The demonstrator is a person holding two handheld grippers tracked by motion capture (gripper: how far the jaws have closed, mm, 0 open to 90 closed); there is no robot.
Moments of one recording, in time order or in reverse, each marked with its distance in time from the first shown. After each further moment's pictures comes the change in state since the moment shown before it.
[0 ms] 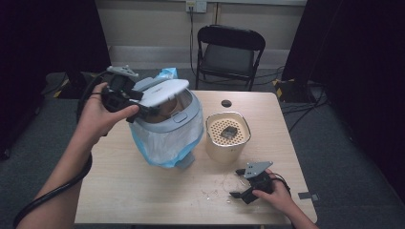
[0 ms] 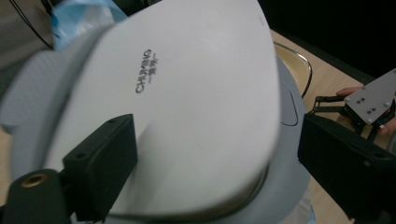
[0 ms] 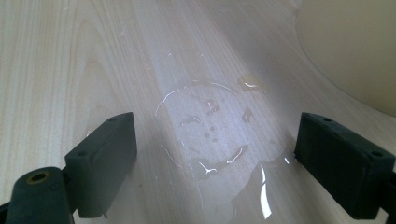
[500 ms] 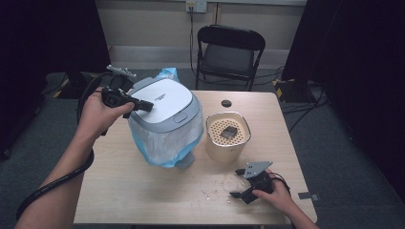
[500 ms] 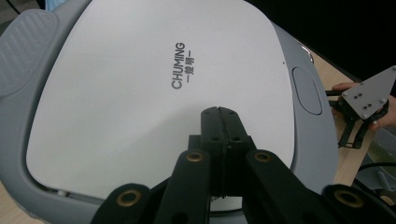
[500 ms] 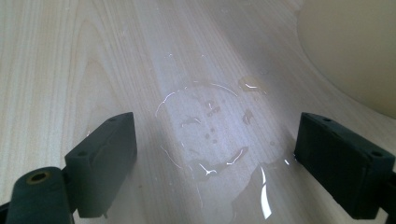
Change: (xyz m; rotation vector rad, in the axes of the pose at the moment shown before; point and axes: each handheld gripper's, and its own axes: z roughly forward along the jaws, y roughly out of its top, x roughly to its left) left arm 0.020 -0.005 0.033 0.125 -0.092 -0.110; right arm 0.000 0.000 0.000 0.000 0.005 -0.002
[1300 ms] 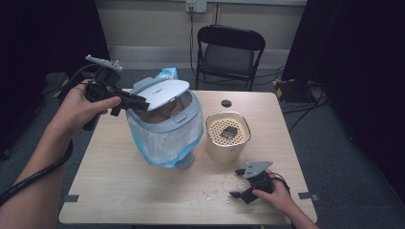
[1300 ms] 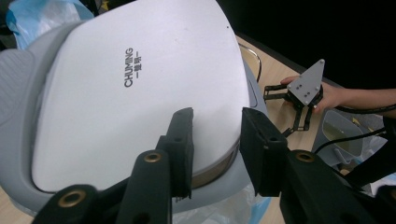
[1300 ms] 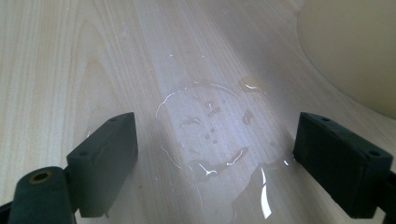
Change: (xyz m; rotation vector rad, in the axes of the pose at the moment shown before) left arm 0.004 0.003 -0.036 -0.033 -0.161 0.094; right arm 0.000 0.000 0.000 -0.005 0.002 -0.002
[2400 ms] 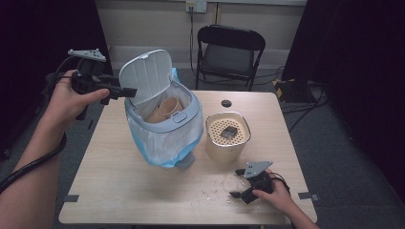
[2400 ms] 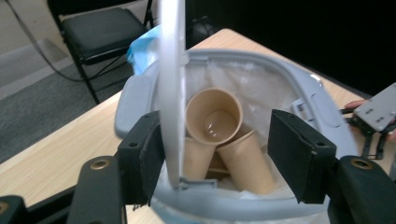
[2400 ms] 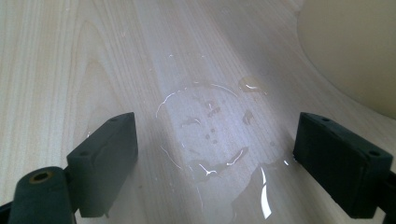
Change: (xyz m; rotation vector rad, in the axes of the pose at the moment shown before) left arm 0.030 0.001 -0.026 -0.141 0.196 0.059; right arm 0.000 0.000 0.000 0.001 0.000 0.001
